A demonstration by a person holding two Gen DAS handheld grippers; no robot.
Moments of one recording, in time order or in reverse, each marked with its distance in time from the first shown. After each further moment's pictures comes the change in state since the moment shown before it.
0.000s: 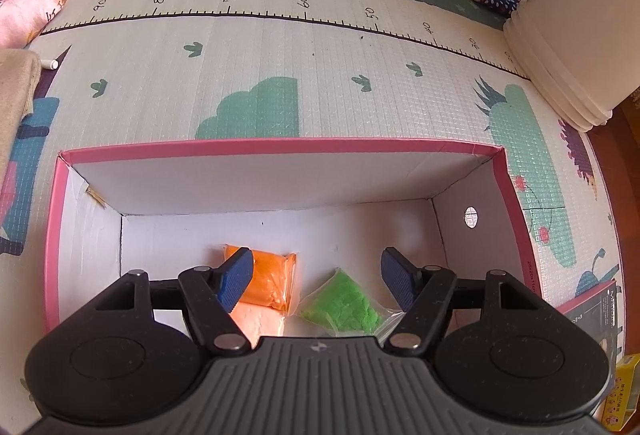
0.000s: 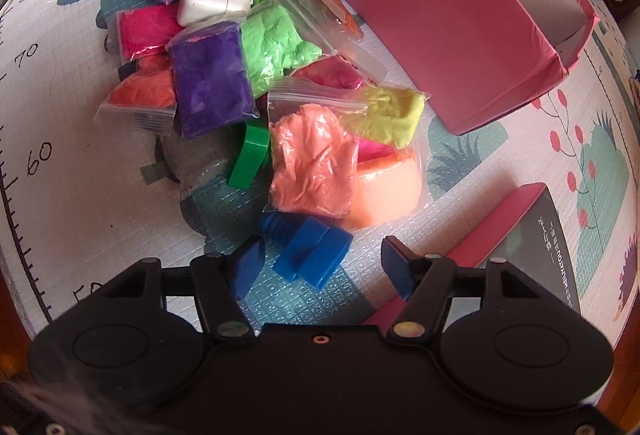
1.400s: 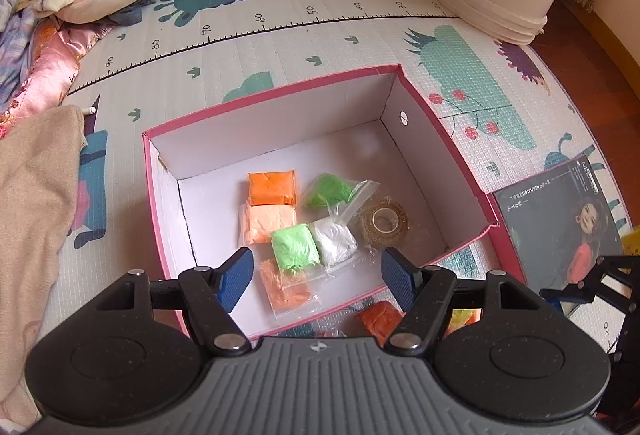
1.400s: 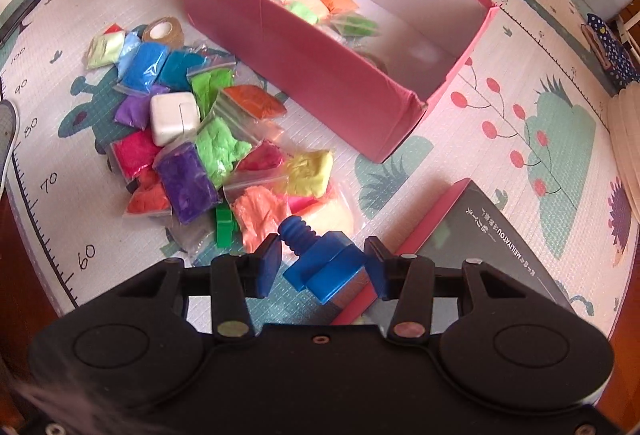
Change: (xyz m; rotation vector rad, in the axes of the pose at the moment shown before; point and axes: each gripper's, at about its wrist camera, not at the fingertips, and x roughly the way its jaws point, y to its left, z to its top) left arm -0.134 -0.028 -0.083 0.298 0.004 0.070; right arm -0.061 -0.066 0.010 0.294 -0.096 0.032
